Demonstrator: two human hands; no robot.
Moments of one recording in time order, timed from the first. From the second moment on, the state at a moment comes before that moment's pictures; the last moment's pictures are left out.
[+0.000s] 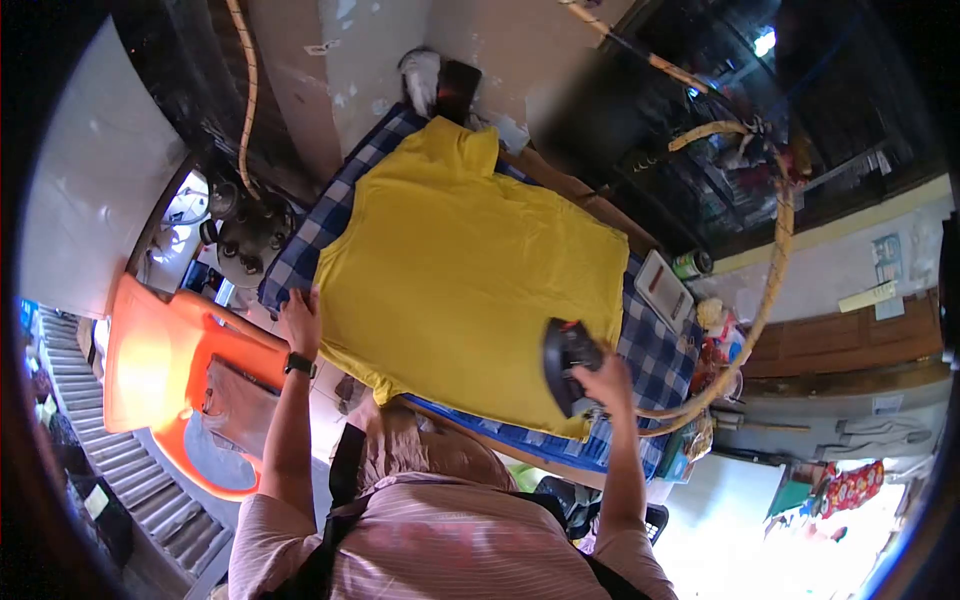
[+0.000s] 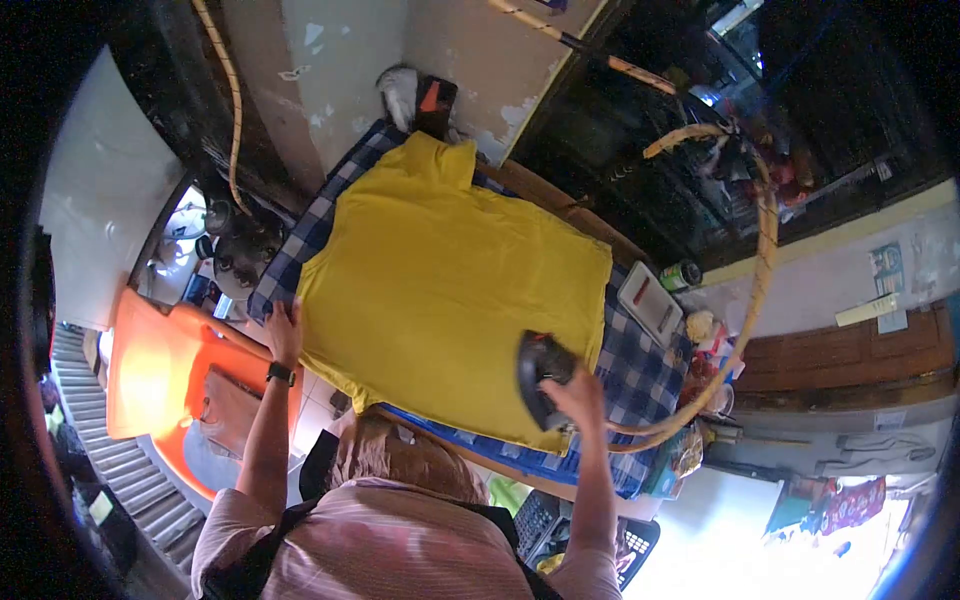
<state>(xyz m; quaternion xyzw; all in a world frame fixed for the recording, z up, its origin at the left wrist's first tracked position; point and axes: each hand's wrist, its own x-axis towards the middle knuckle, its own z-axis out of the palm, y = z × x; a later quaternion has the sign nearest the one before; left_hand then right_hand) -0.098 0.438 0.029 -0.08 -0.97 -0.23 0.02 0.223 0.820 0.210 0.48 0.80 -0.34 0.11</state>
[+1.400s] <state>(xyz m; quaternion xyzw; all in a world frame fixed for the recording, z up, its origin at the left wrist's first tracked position) -0.018 0.291 0.068 -0.11 -0.86 -0.28 -0.41 0.416 0.841 0.085 0.12 0.98 -0.18 0.02</state>
